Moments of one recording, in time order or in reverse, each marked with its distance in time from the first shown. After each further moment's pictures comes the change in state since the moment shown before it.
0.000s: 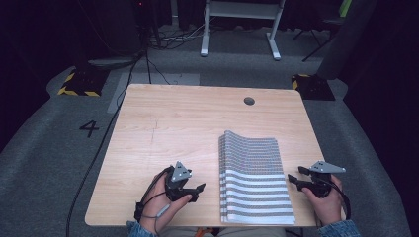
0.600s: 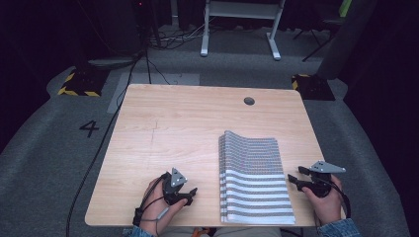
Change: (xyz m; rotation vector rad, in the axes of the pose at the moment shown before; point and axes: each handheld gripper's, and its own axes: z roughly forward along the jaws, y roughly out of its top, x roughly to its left) left arm 0.017 -0.037 0.020 0.113 0.118 -0.034; right arm 0.000 0.000 0.000 0.000 0.000 -0.001
